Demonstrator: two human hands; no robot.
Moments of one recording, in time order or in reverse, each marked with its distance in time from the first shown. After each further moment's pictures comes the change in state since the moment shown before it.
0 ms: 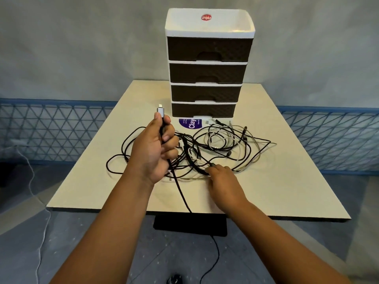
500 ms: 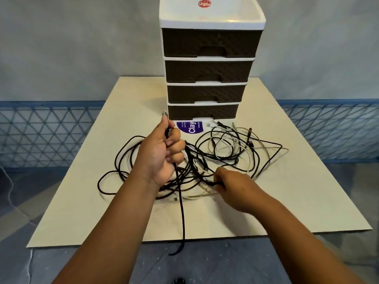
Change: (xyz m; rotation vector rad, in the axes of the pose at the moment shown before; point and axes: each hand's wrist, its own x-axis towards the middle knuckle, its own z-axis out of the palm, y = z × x) left_hand 0.073 0.004 -0.025 -0.072 -0.019 -0.164; right_hand 0.042 -0.008 -0.037 -0.002 -0.284 0.094
